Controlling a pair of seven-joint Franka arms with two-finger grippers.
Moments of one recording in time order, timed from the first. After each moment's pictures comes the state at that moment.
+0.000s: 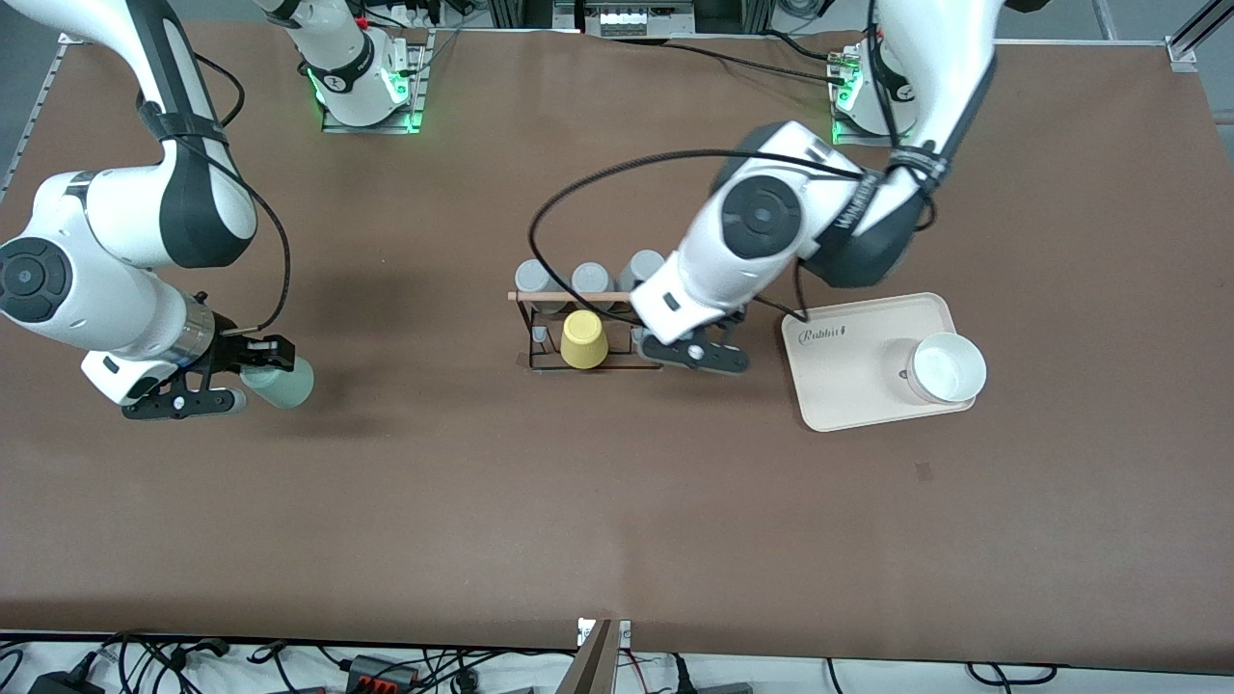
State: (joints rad) left arm -0.39 0.61 -0.32 -1.28 -0.02 1.84 -0.54; right arm 0.00 0.35 0.10 -1.68 -0.06 1.97 0.03
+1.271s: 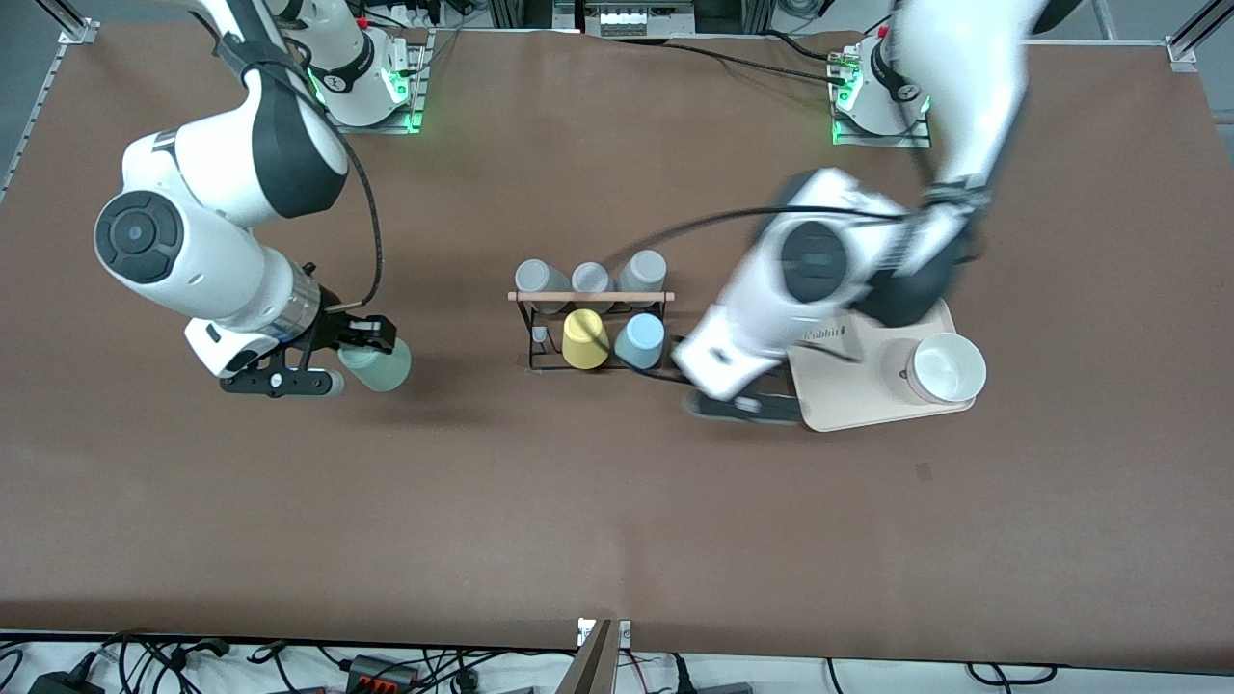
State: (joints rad) left arm -0.23 0.61 -0.30 -1.22 0.06 1.83 -0.54; right arm 0.21 0.35 0.11 -1.54 0.07 1.86 0.36
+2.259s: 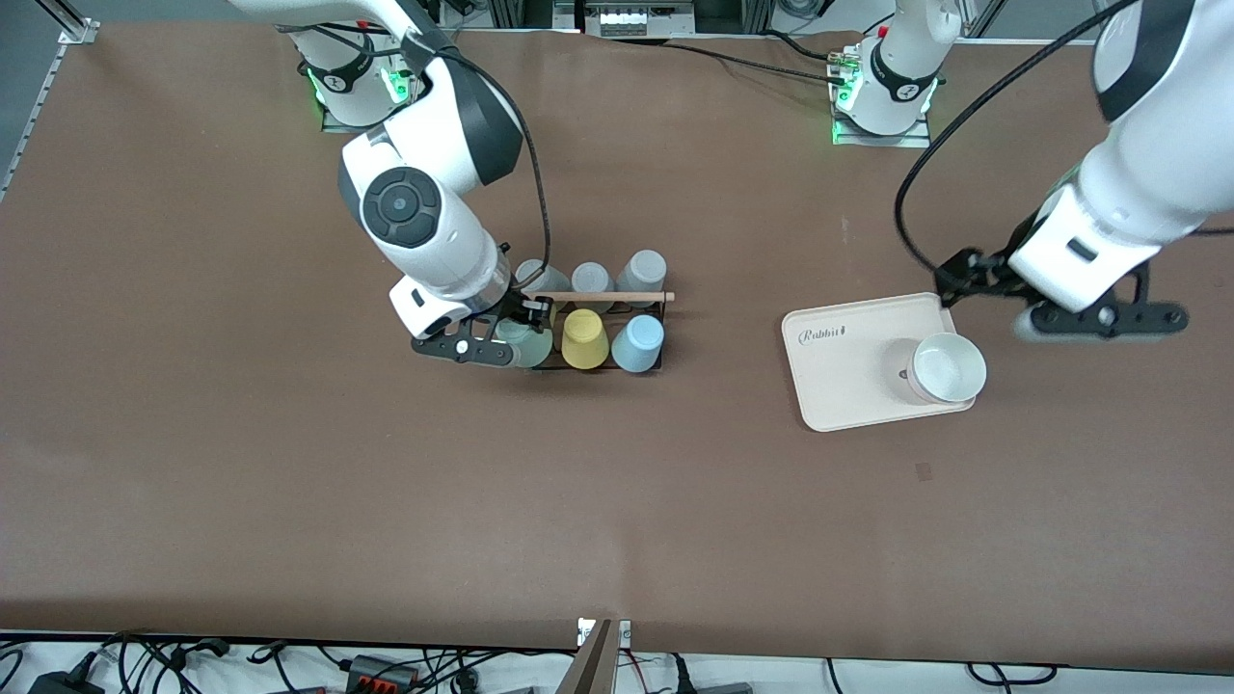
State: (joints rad) left arm 0.00 0.16 -0.20 -1.46 0.06 1.58 -0.23; right arm 0.47 0.48 0.12 -1.51 0.07 1.99 0.71
